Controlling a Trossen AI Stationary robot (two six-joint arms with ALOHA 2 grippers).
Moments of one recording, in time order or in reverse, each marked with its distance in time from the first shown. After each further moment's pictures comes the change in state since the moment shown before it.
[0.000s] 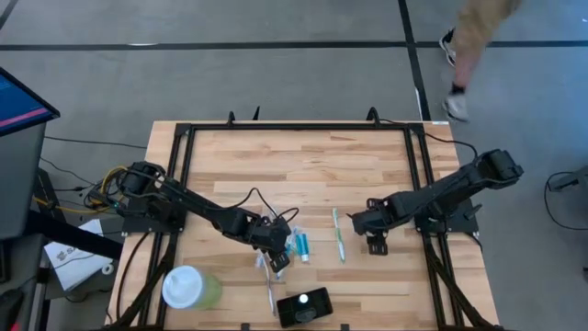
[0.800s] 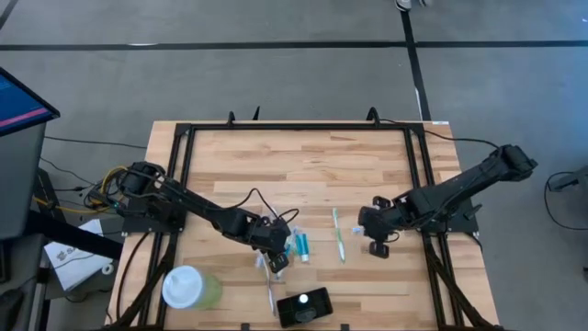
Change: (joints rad) left arm -0.004 0.000 0.000 -0.009 0.005 0.016; right arm 0.111 -0.193 0.139 -0.104 0.085 0.251
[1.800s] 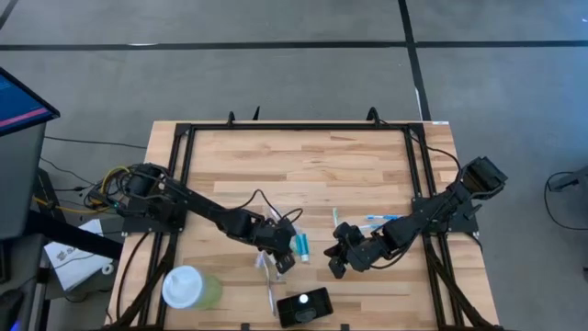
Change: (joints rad) left arm 0.007 0.042 0.039 0.054 0.000 -0.034; right arm 0.156 0.382 0.015 0.713 0.338 0.568
